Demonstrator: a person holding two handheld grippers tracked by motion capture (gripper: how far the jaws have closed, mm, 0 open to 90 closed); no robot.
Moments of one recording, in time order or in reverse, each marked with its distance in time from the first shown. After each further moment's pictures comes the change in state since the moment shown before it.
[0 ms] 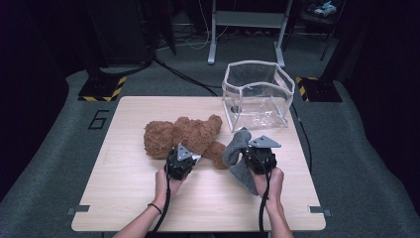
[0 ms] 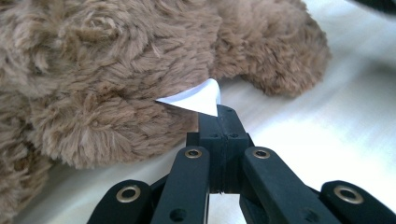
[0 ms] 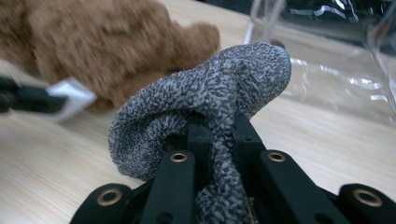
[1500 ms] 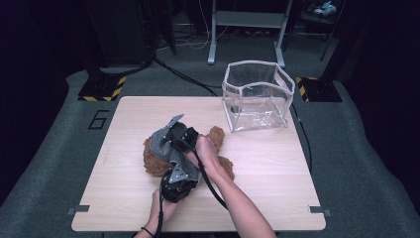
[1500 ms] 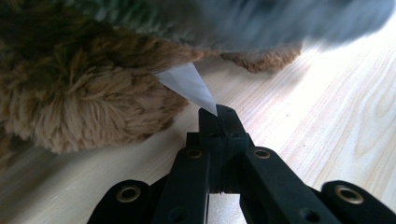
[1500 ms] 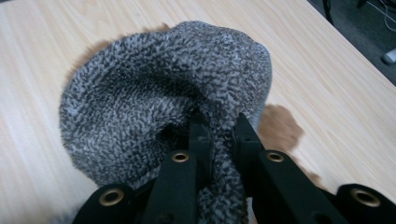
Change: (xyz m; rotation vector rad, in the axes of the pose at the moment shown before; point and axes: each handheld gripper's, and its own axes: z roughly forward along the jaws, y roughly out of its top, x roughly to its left) left arm -0.025 -0.047 -0.024 -0.032 -0.181 -0.051; right arm 0.151 0.109 0.113 0.201 0.294 -0.418
